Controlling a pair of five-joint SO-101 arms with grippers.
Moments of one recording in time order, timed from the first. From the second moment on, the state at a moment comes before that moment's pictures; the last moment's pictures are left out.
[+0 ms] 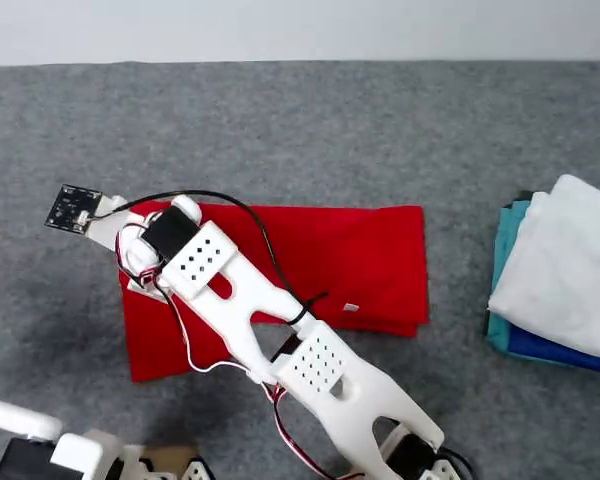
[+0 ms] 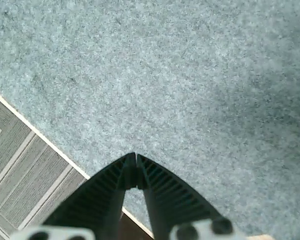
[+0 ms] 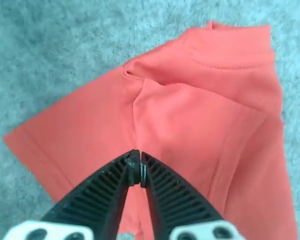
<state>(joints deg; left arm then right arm) -79.1 -11.3 1.1 95.7 -26.2 -55.3 59.9 -82.1 100.5 20.5</state>
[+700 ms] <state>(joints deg) -79.1 -11.3 1.1 95.7 -26.2 -70.1 47.9 -47.0 100.1 22.0</state>
